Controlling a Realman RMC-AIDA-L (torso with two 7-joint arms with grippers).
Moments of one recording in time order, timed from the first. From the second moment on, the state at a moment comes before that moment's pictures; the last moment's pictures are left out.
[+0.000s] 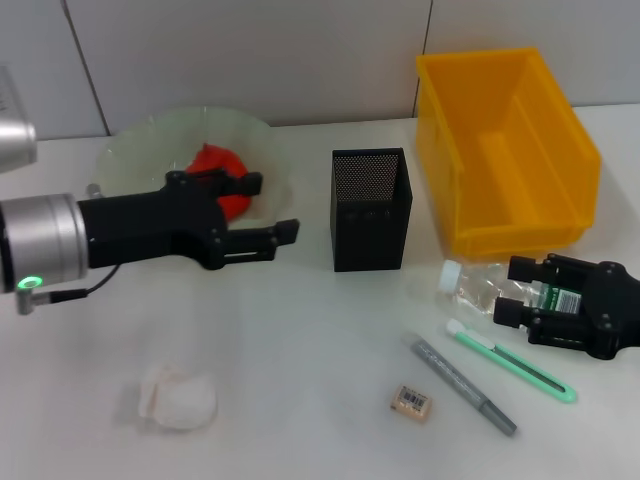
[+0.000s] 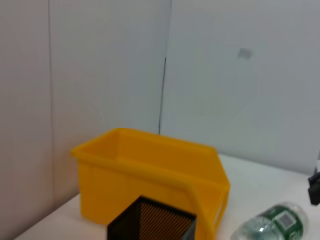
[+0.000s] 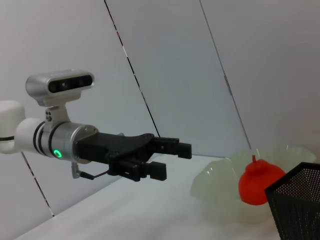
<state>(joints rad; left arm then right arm) -0.47 -2.02 1.29 0.94 1.58 1.25 -1.56 0.24 2.07 2.47 0.86 1.34 -1.74 1.48</state>
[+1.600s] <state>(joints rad) -0.32 -2.06 1.10 1.17 2.18 1.56 -1.75 0.26 2.08 2.46 0.79 1.35 -1.71 1.46</state>
